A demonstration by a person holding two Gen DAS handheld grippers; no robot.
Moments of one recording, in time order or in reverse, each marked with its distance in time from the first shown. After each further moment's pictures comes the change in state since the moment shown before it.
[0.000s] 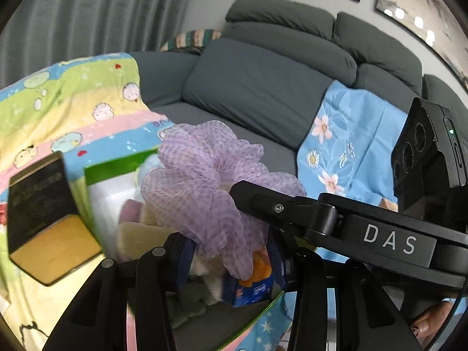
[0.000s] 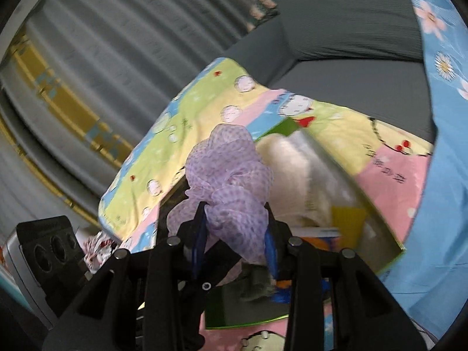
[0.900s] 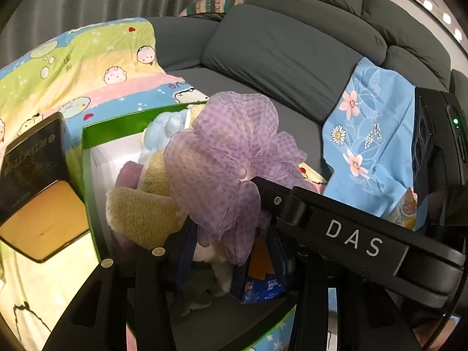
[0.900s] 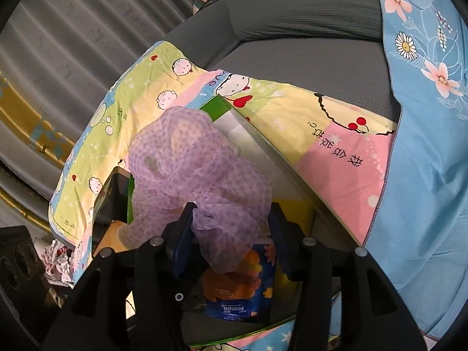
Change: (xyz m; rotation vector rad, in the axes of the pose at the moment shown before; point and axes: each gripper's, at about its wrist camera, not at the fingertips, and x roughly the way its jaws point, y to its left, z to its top) left arm 0.031 0.008 -0.015 -0.066 0.139 0.090; right arm 0.025 -0.027 0.001 0.013 0.083 -0.242
